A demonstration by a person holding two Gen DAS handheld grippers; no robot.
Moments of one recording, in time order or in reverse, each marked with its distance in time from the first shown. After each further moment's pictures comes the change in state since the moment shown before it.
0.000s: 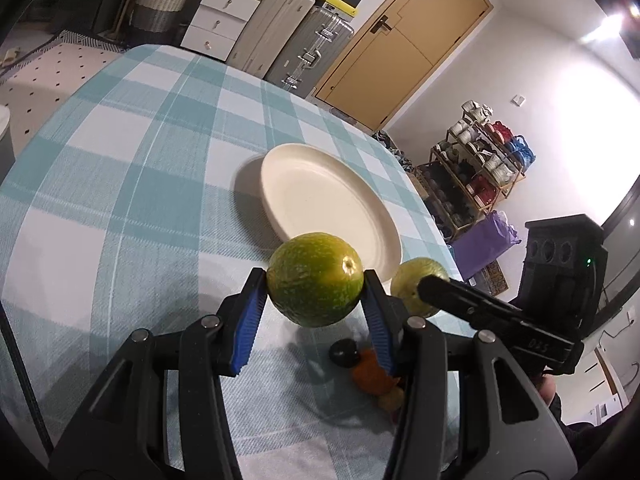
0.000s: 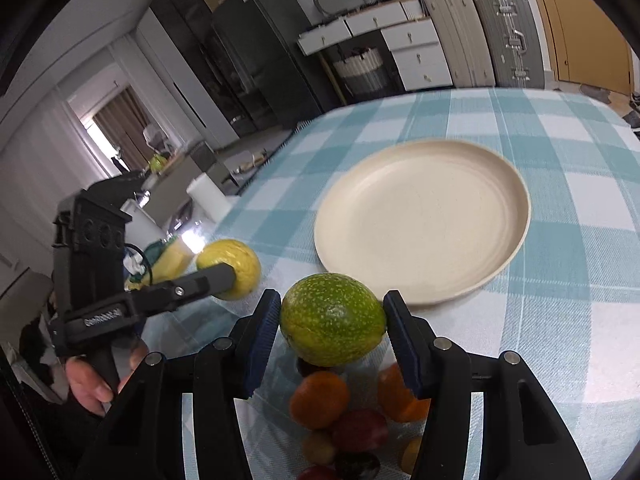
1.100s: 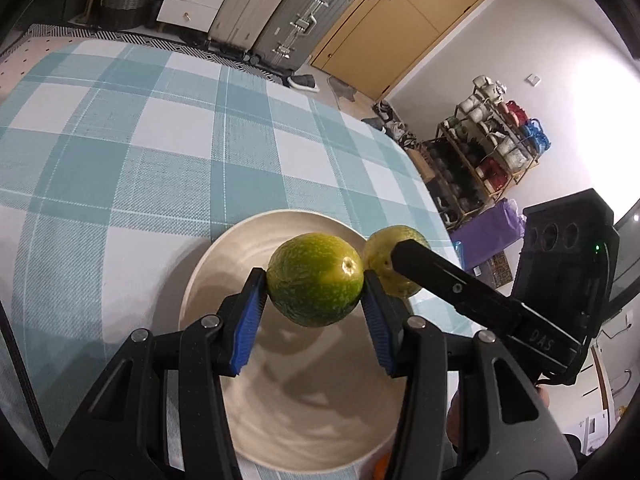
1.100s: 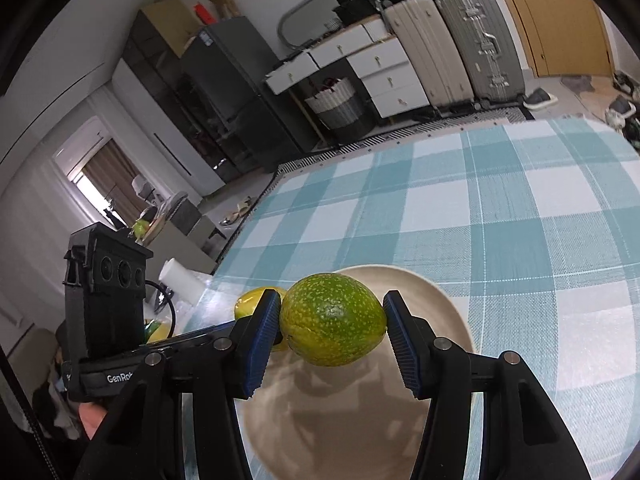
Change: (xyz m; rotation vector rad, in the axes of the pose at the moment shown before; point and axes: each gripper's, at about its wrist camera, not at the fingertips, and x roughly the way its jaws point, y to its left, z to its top) left arm 0.165 -0.016 0.124 -0.002 0.149 0.008; right arm 0.049 -0.095 0.118 0.145 -0.072 -0.011
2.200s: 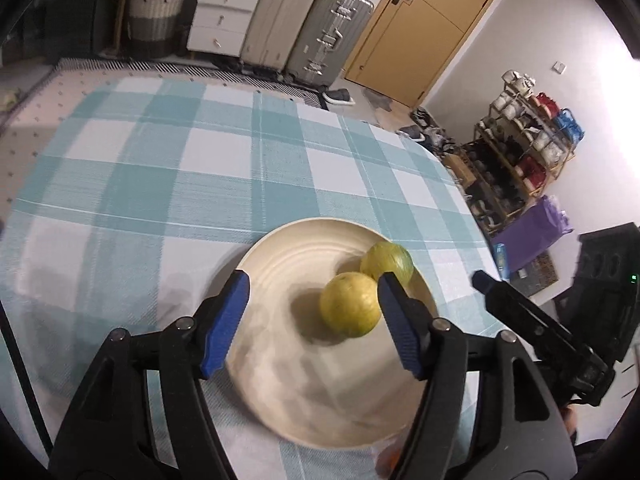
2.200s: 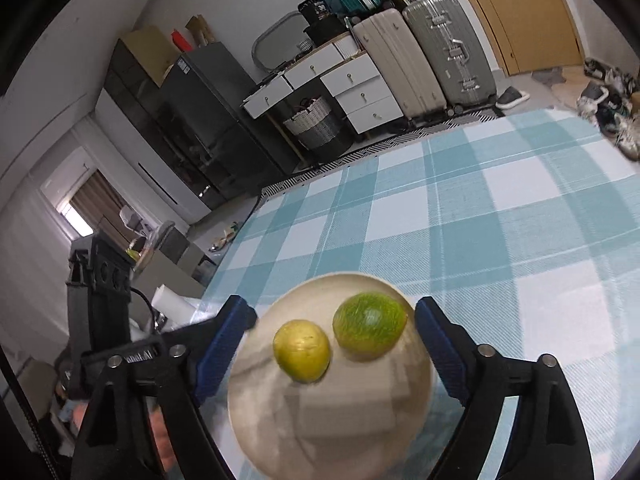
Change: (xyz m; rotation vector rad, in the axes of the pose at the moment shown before) left arm -0.039 -0.030 -0.017 0.066 -0.080 0.217; right arm -0.040 -0.008 -0.018 0.033 -0.090 -0.060
